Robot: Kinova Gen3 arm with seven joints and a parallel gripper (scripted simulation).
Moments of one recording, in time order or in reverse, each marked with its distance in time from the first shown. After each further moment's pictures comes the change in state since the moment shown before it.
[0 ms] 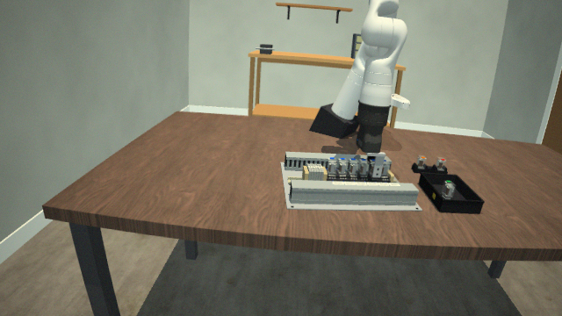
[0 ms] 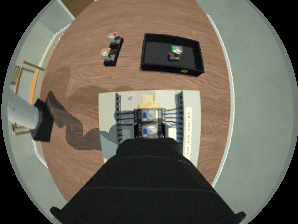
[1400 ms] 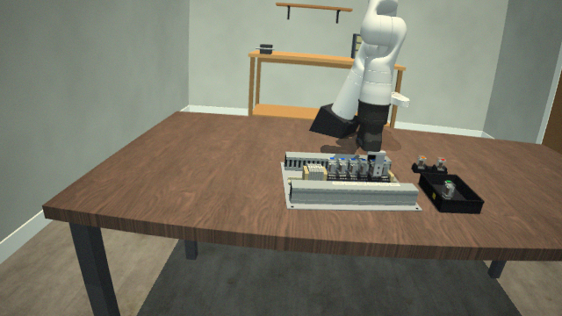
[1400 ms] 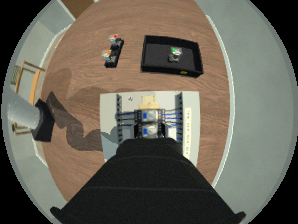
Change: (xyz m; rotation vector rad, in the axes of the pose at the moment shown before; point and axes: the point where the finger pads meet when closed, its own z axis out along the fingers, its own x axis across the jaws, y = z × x) arm 0.000 -0.001 -0.004 0.011 -0.004 0.000
